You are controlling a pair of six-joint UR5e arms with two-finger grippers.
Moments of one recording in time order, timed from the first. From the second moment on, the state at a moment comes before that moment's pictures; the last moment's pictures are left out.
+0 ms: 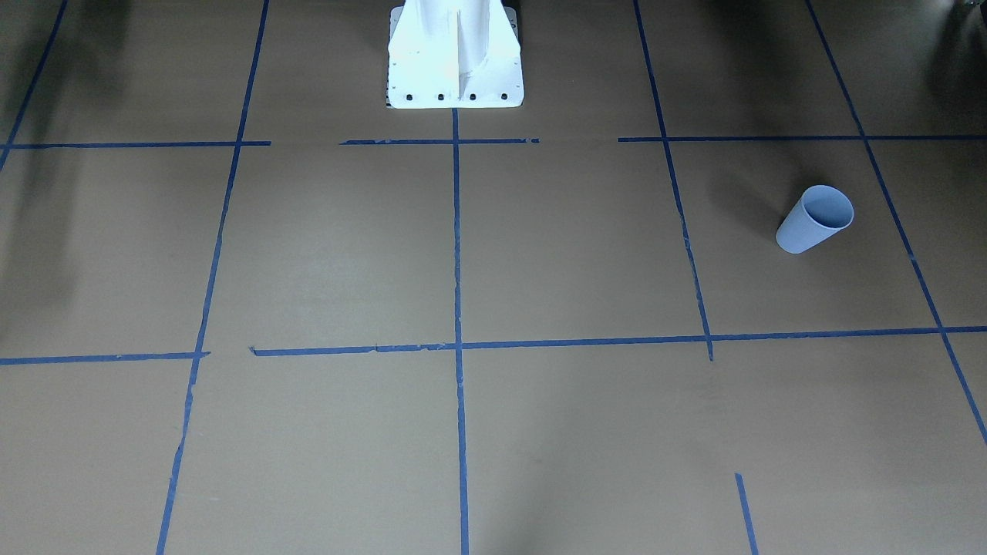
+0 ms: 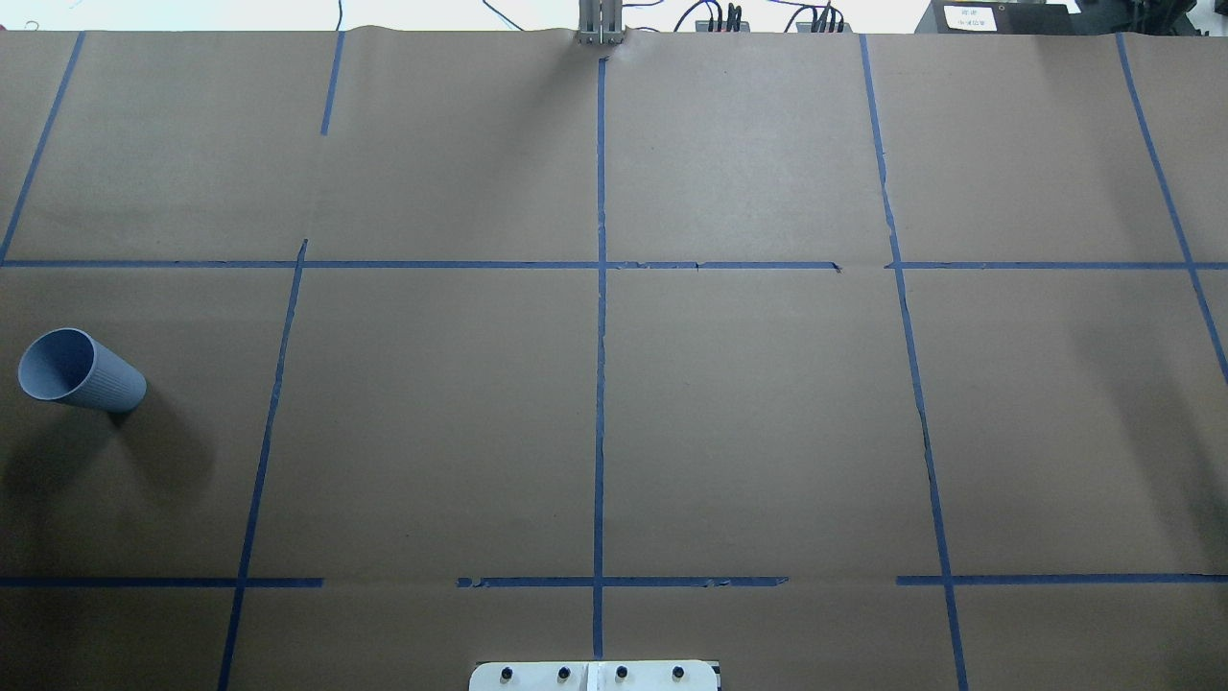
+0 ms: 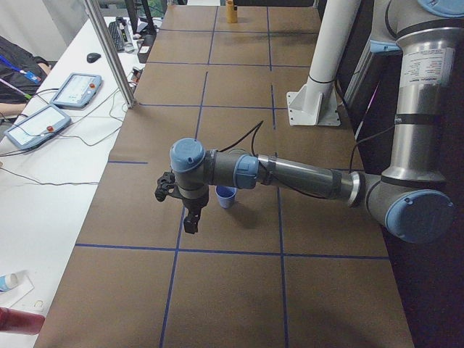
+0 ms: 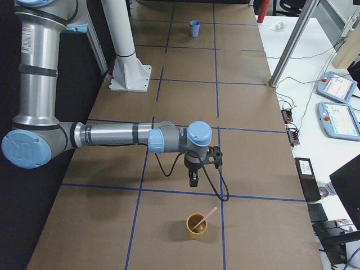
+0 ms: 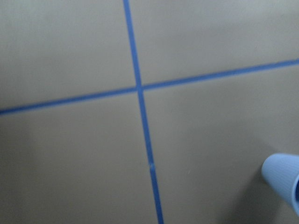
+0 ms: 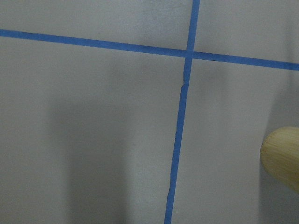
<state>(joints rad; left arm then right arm) -1.53 -1.59 -1.76 -1.48 -2.35 0.09 1.46 -1.70 1.75 -1.57 2.33 0.01</state>
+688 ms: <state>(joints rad) -1.38 -1.56 -1.80 -1.64 -2.36 -0.18 1.46 -1.70 1.75 -1.57 2.34 0.01</state>
